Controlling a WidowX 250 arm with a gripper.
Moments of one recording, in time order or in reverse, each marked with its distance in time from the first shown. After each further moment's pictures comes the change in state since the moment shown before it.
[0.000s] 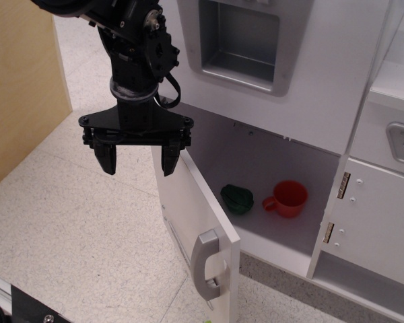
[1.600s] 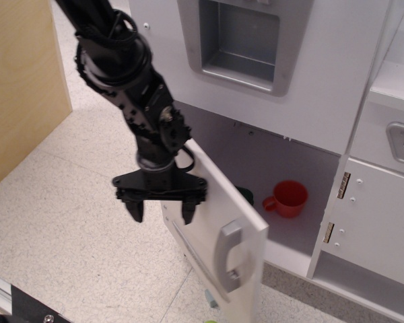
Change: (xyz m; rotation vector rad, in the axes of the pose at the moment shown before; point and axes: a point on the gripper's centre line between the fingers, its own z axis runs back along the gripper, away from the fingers) arm -0.008 -0.030 -0.092 -0.087 0.014 -0.087
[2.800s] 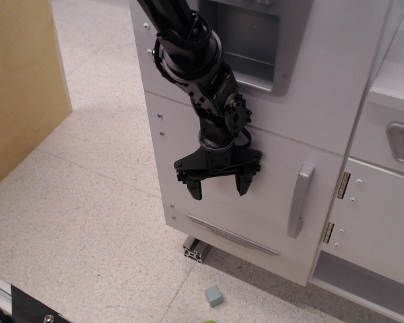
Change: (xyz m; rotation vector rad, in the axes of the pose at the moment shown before) arm 0.049 -0.058 -0.016 -0.055 -0.072 0.164
